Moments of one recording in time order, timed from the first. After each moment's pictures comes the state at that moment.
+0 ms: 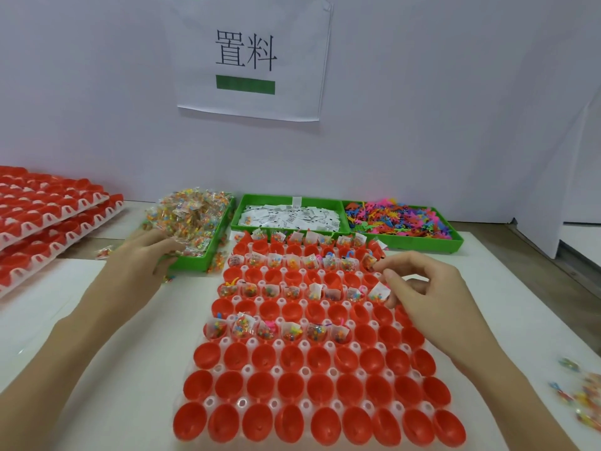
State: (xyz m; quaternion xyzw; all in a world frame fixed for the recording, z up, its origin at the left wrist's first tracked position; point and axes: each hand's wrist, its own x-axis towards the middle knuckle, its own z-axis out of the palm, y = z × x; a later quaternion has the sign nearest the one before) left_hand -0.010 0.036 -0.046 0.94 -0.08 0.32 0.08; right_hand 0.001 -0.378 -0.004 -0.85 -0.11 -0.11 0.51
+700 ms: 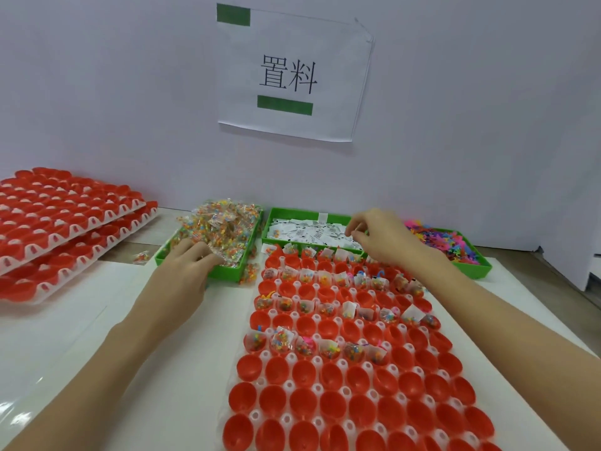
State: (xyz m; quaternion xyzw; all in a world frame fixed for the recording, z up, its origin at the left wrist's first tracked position) left_hand -0.015 0.031 -0.049 0.94 -0.07 0.32 0.04; right_hand 0.135 -0.281 0.037 -0.96 -0.24 -0.07 0.15
